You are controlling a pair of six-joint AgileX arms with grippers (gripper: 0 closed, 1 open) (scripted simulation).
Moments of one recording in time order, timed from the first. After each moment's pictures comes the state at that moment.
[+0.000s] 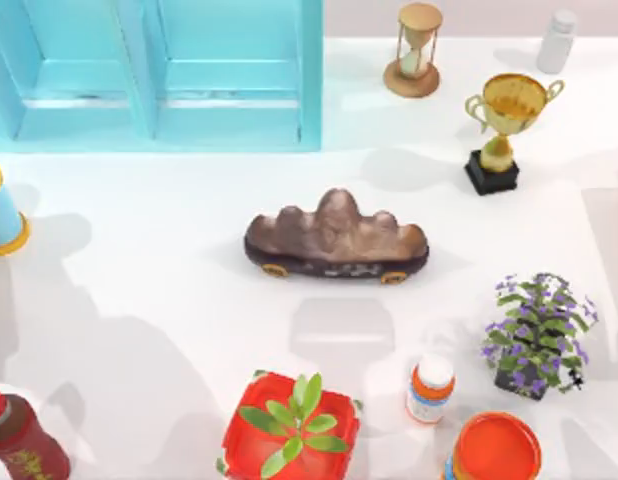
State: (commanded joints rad) left arm 0.48 1.96 1.57 -1.20 0.05 0.50; right arm 0.00 0.00 0.00 0.00 0.00 0.00
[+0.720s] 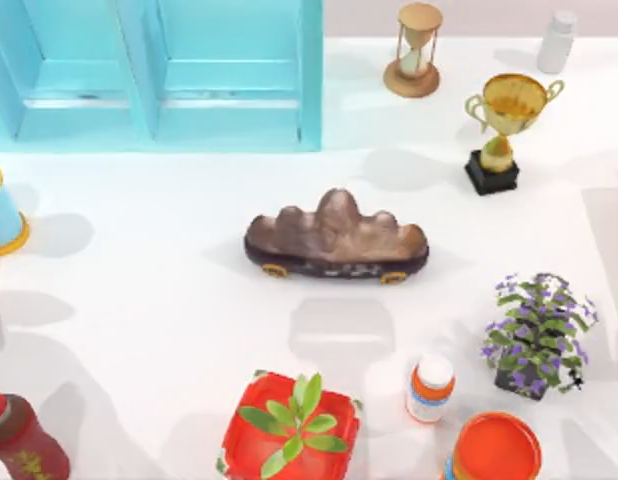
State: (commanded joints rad) left arm 0.57 1.99 1.48 -1.08 0.03 0.57; right arm 0.00 0.00 0.00 0.00 0.00 0.00
